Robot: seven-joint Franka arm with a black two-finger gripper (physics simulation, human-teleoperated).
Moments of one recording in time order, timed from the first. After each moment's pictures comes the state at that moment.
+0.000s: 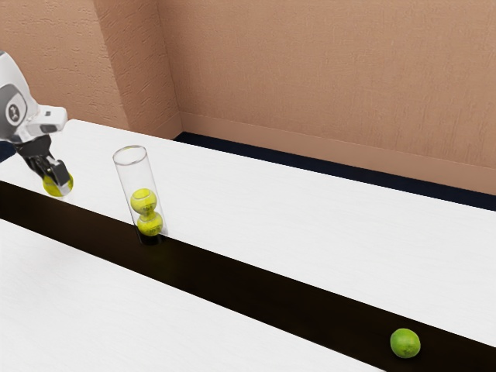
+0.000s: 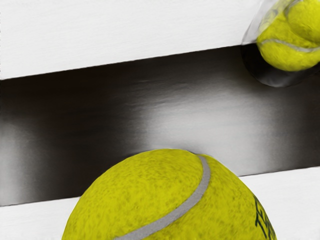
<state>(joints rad) 0.53 0.01 -0.02 -2.05 -0.01 2.18 0.64</state>
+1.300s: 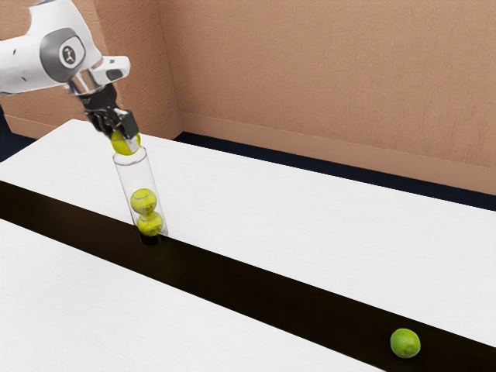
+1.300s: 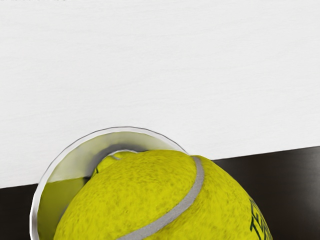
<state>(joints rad) 0.46 0.18 -0.20 -1.63 -0.13 1.90 0.42</state>
